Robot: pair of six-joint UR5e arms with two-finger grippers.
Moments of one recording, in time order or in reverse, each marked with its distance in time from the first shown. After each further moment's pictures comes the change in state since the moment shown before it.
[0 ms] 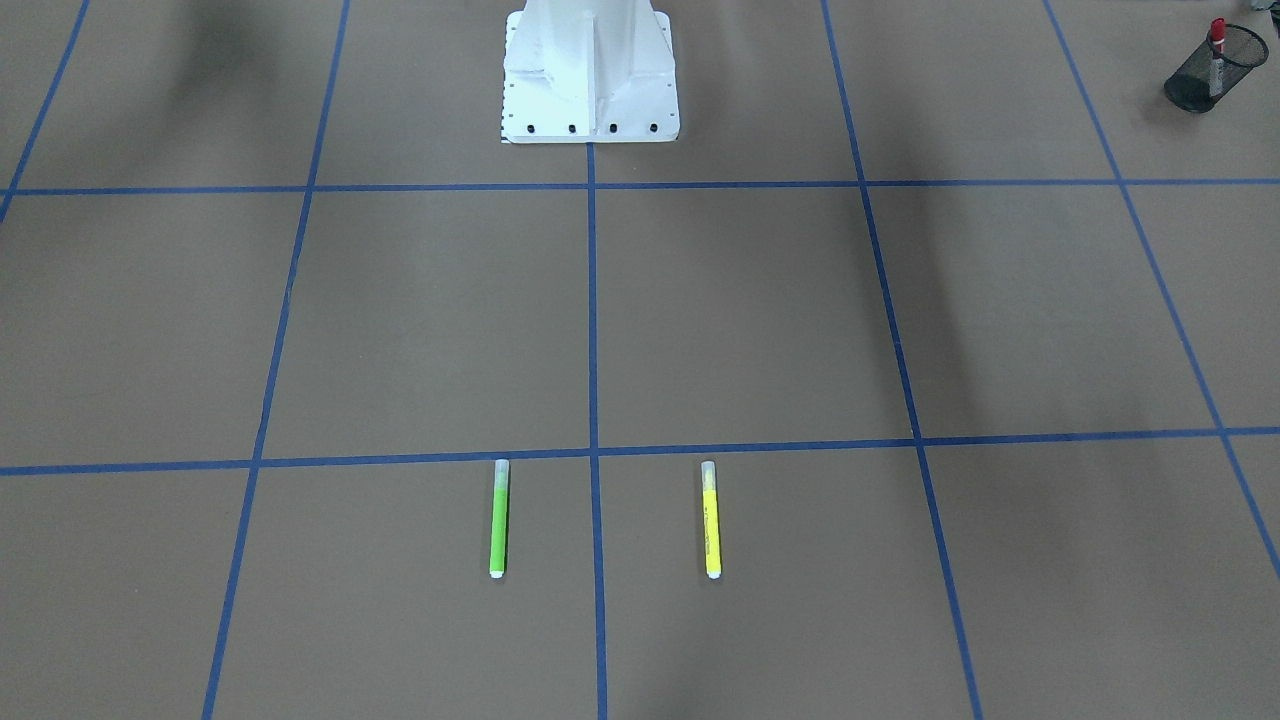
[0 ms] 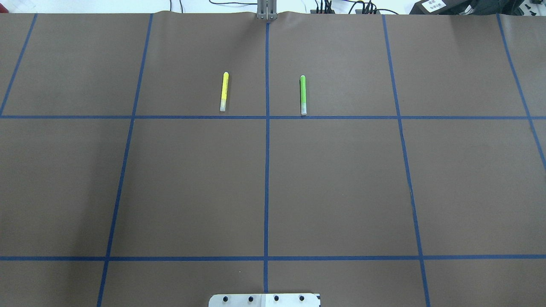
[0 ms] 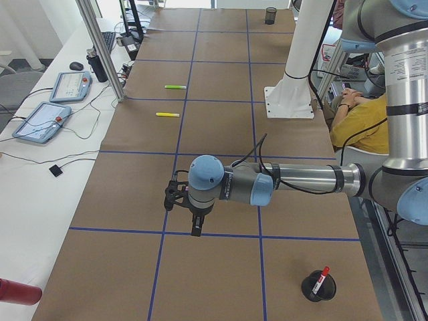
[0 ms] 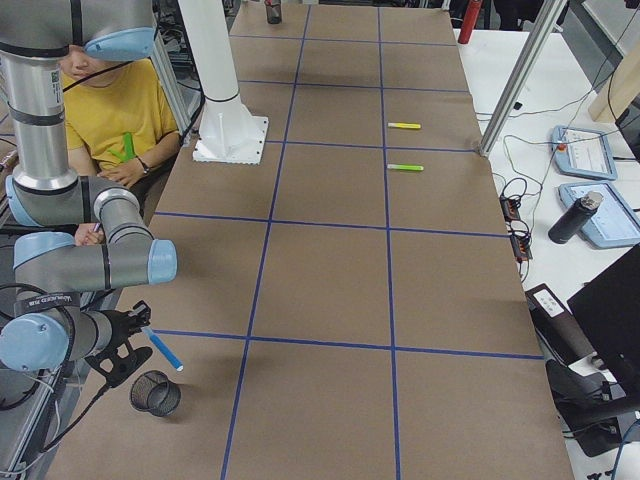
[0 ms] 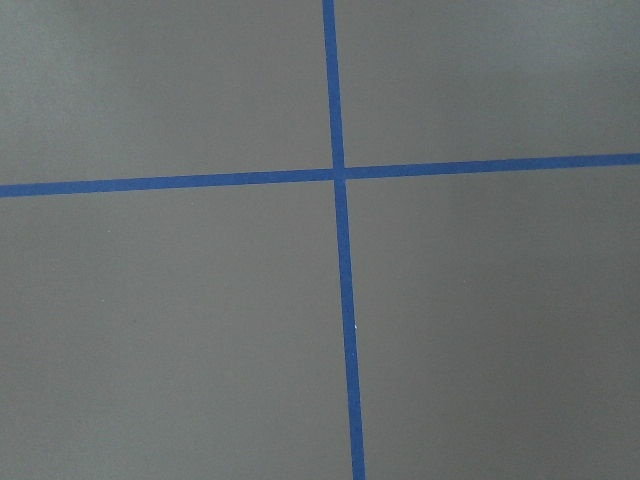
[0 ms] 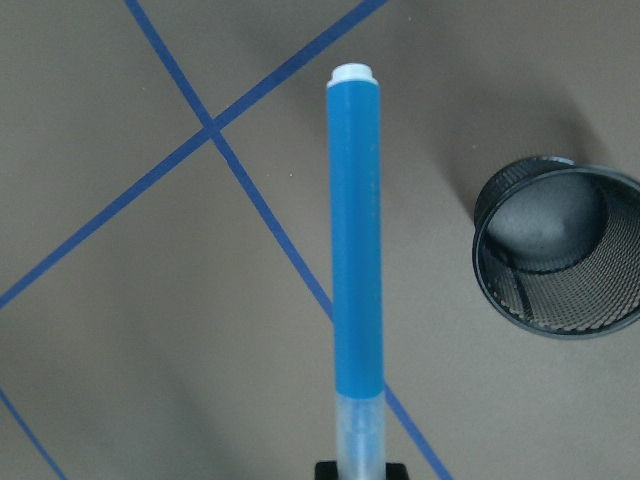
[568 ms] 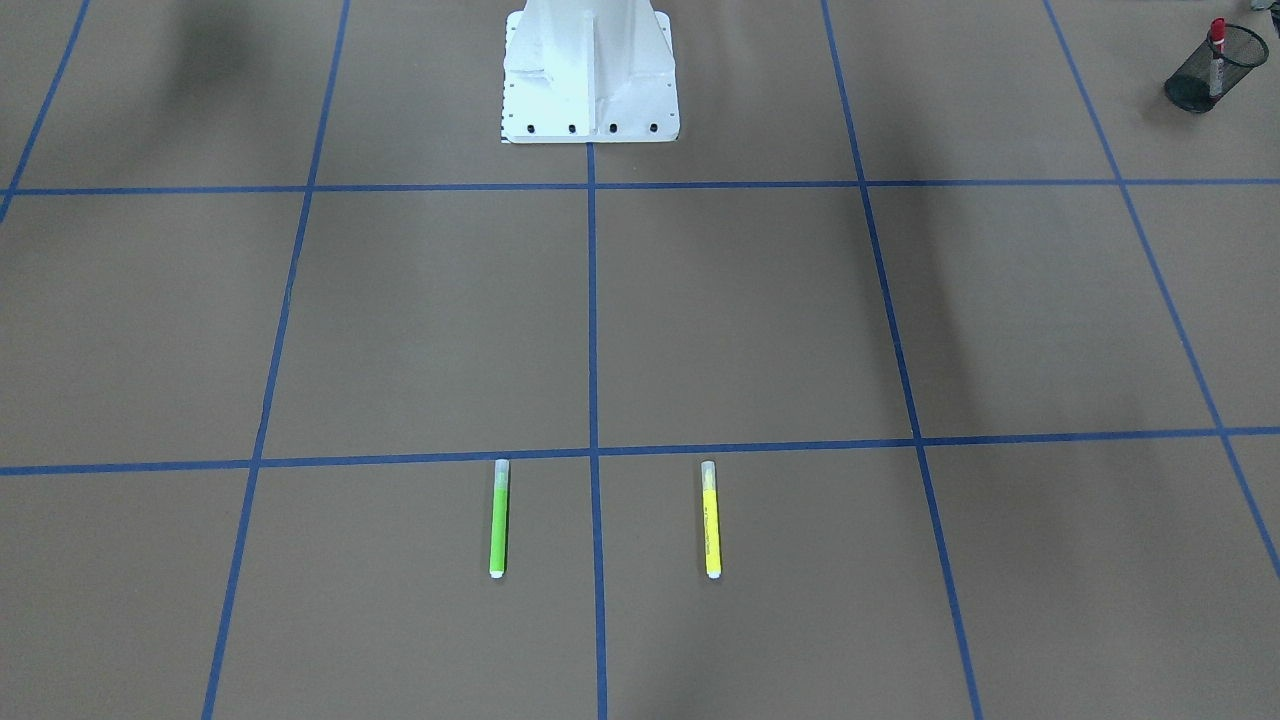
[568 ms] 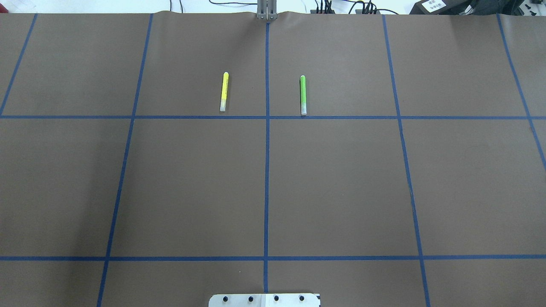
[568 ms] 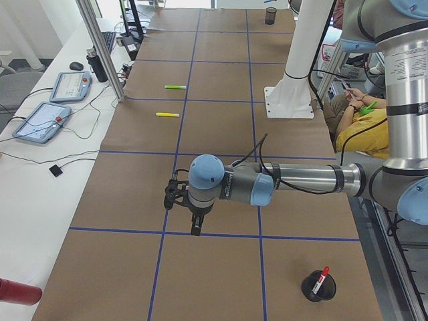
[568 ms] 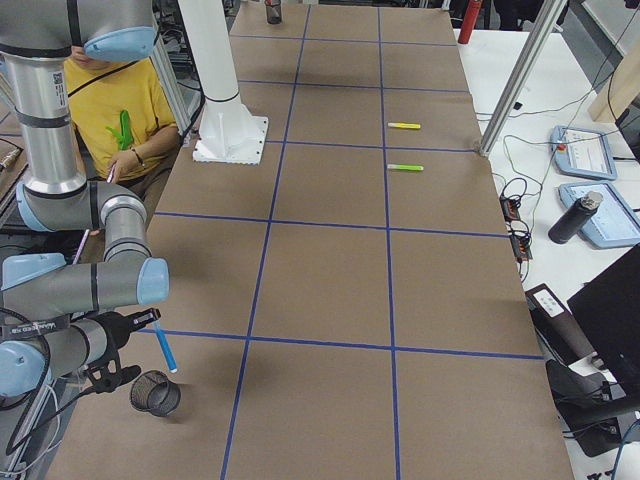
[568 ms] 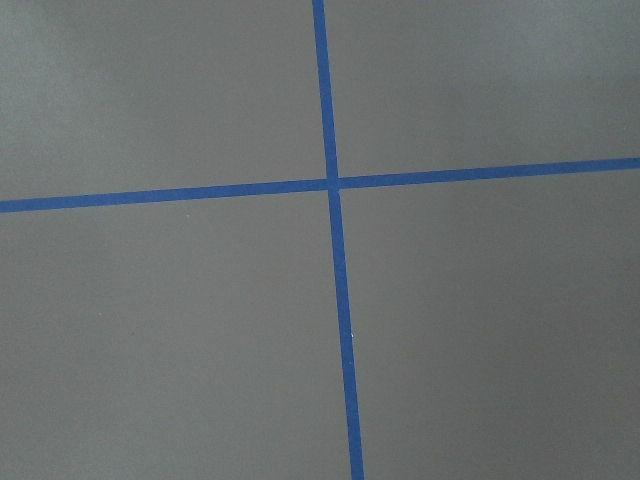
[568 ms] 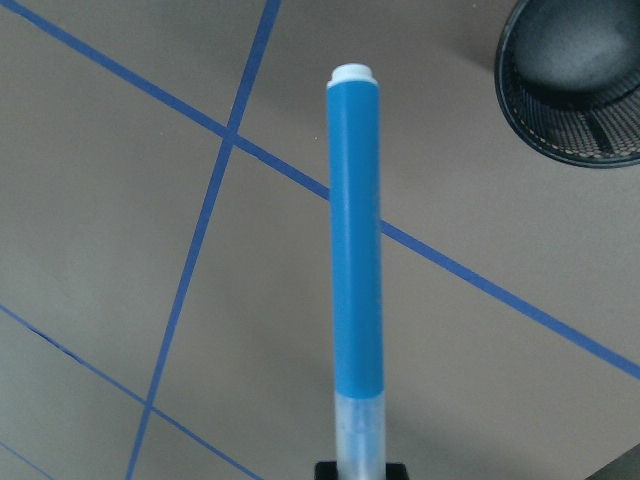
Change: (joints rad) left arm -0.002 0.001 -0.002 -0.014 0.000 0.000; right arm 0.075 0.056 -0.117 -0.149 0.111 0.208
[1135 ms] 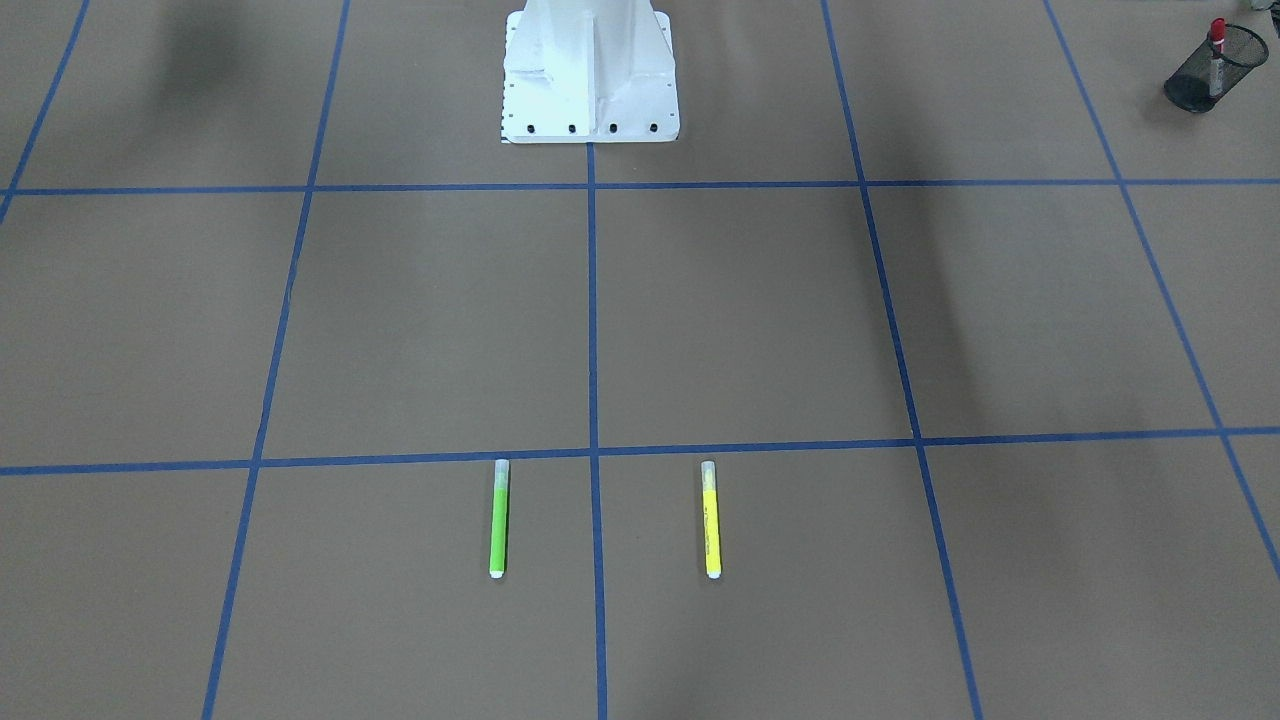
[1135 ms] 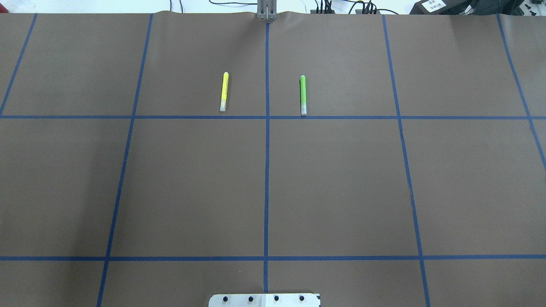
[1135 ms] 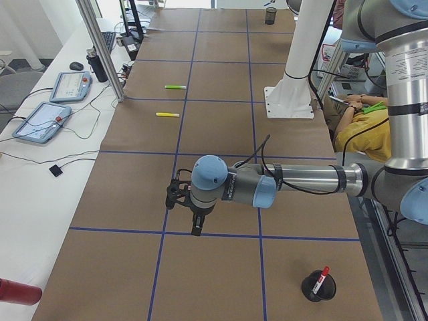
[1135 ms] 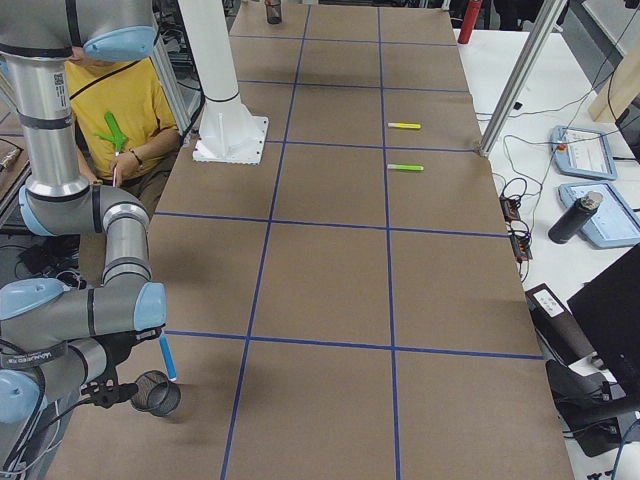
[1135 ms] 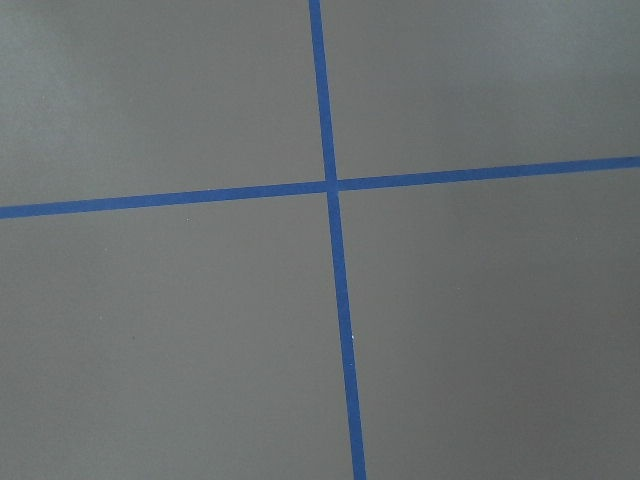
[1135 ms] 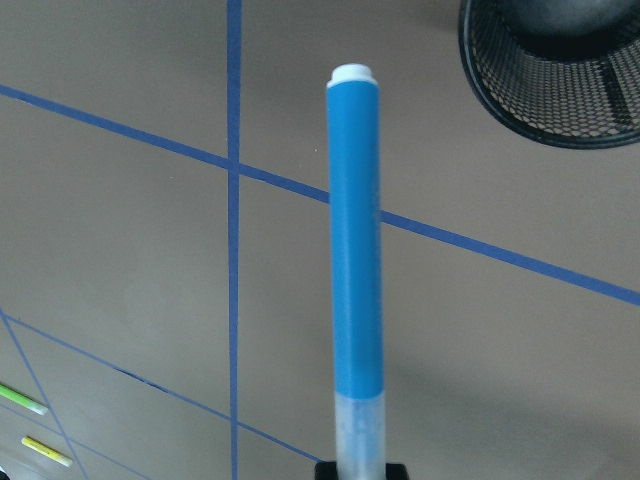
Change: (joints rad) left arm 0.000 0.015 -0.002 -0.039 0.000 0.000; right arm 0.038 0.035 -0.112 -0.011 0.018 0.048
